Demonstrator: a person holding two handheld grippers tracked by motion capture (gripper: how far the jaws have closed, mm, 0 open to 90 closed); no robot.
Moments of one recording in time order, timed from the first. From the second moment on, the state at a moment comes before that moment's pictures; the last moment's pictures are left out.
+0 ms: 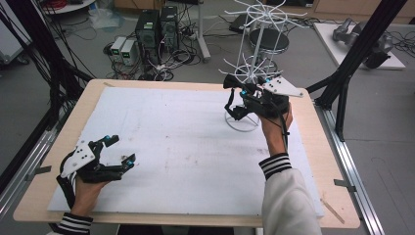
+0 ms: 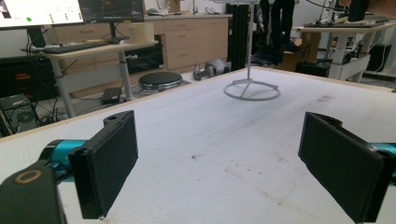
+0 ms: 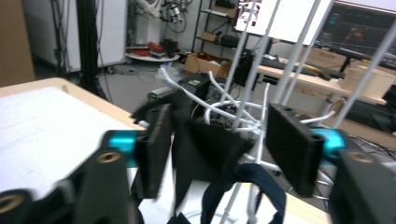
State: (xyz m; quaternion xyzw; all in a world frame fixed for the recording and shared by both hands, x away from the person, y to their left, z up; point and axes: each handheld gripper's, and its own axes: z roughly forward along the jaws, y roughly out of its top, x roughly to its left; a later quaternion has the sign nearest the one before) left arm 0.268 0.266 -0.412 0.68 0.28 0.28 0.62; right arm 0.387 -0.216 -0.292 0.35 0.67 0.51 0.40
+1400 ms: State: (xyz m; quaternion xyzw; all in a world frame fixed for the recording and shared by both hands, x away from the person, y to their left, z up) left arm 0.264 0.284 -0.436 0.63 0.30 0.32 0.64; right arm 0.251 -0.270 -0.379 0.34 0.62 0.57 0.42
